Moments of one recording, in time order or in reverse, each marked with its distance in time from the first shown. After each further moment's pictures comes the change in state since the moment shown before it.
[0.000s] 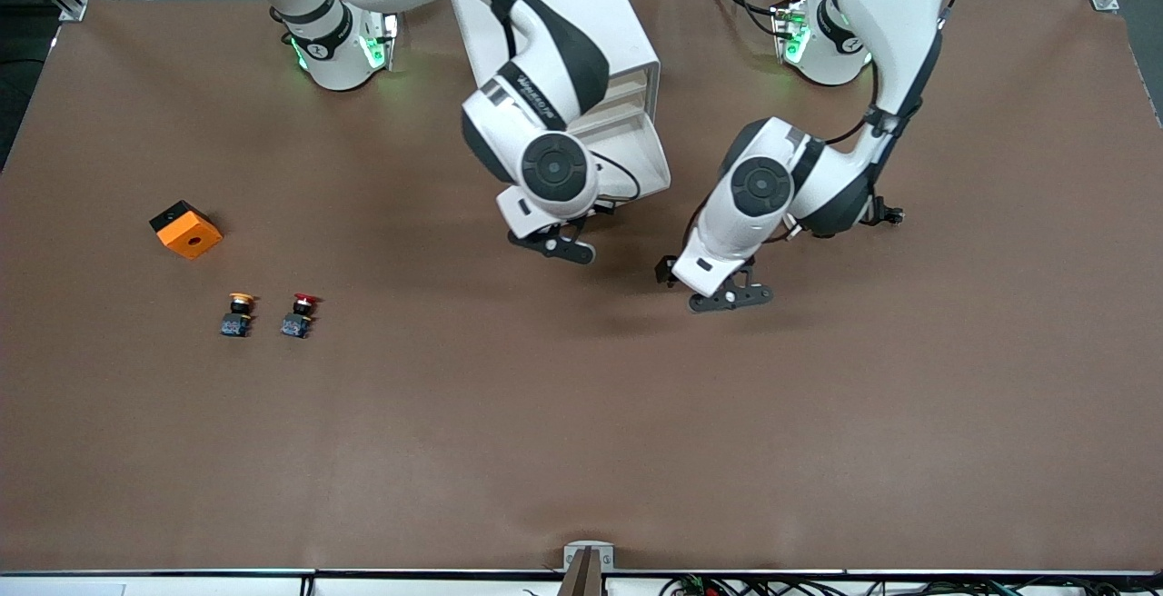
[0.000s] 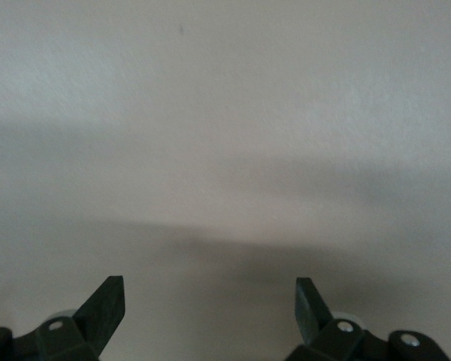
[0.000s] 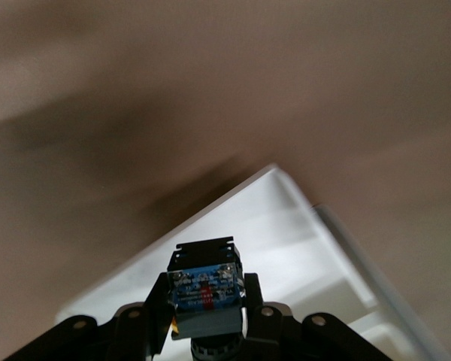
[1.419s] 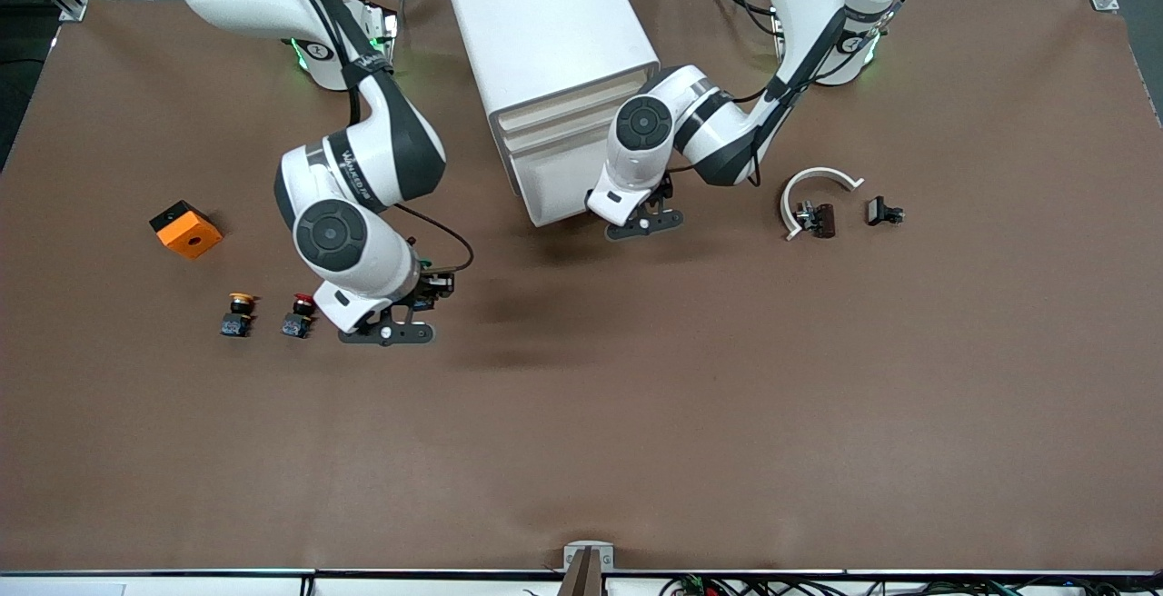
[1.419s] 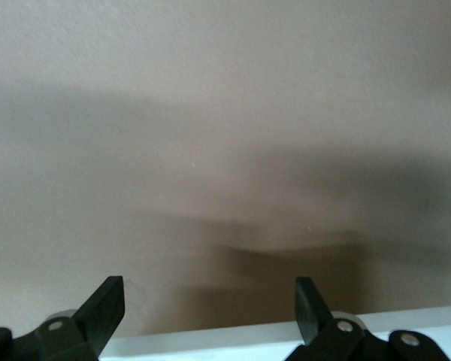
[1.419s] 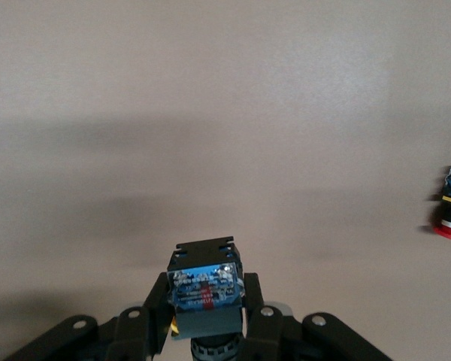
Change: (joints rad) left arm -0.160 0.013 -0.110 -0.052 -0.026 -0.048 -0.299; right arm -0.316 -0.202 -0.007 -0.425 -0.229 0.379 -0.491
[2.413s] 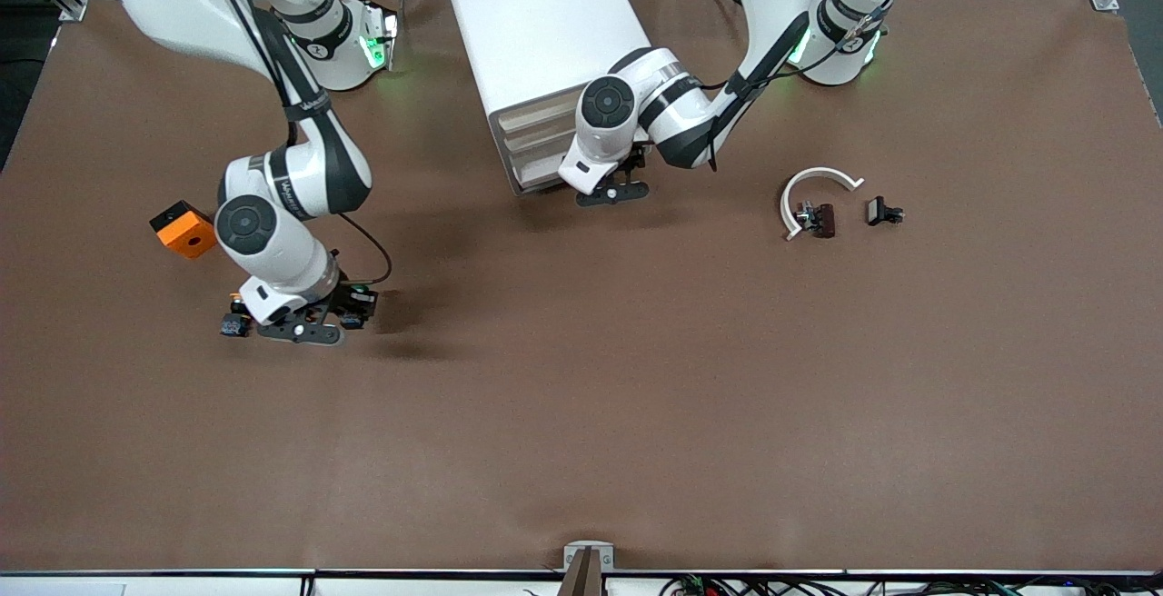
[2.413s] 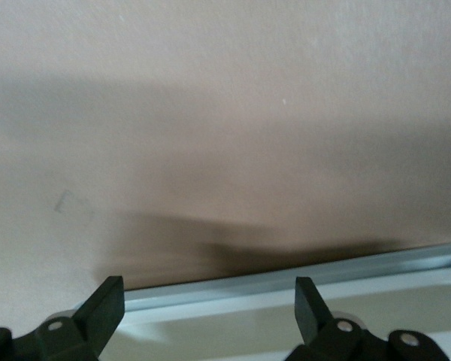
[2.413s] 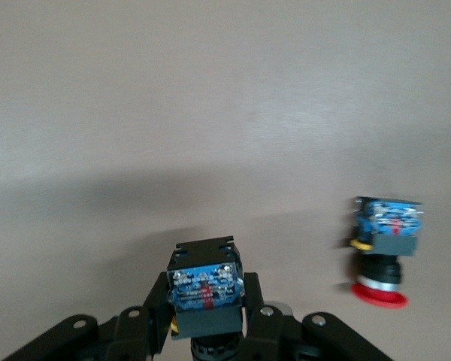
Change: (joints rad) left arm -0.002 0.059 -0.122 -0.011 -0.003 0.001 -0.043; right arm -0.213 -0.059 -0.001 -0.370 -0.085 0.443 -0.038
